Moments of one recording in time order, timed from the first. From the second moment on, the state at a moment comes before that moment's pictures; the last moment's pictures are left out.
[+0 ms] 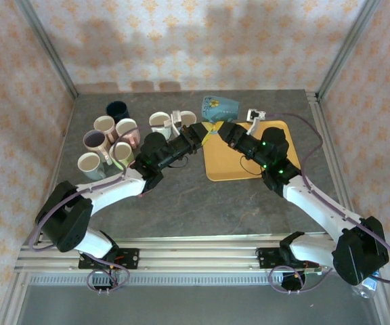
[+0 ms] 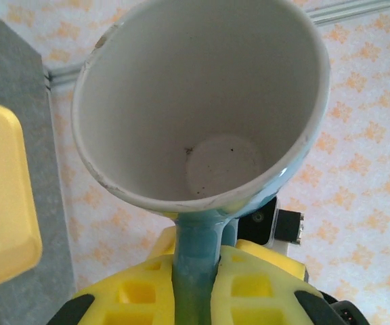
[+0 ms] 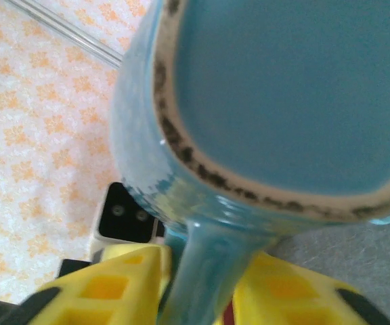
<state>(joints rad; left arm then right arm) -0.62 1.46 0.85 0.74 0.25 -1.36 0.49 1.16 0.79 0.33 -0.34 0.96</state>
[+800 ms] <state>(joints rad) -0.61 1.20 0.84 0.28 0.09 -0.79 0.48 1.06 0.83 0.01 -0.30 0.78</state>
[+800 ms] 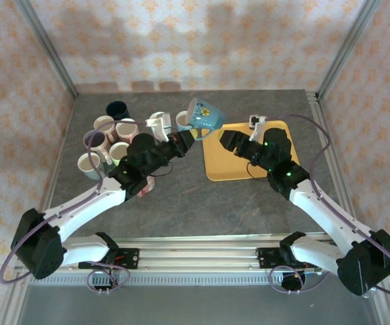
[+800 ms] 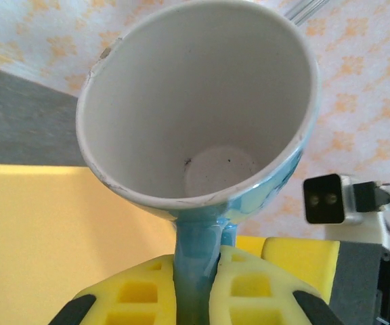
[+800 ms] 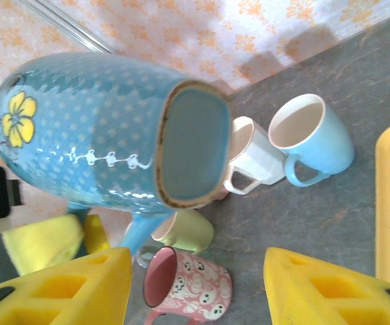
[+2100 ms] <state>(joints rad) -0.64 1.34 0.71 0.03 -0.39 -0.35 0.37 1.30 1.06 -0.54 -0.39 0.52</state>
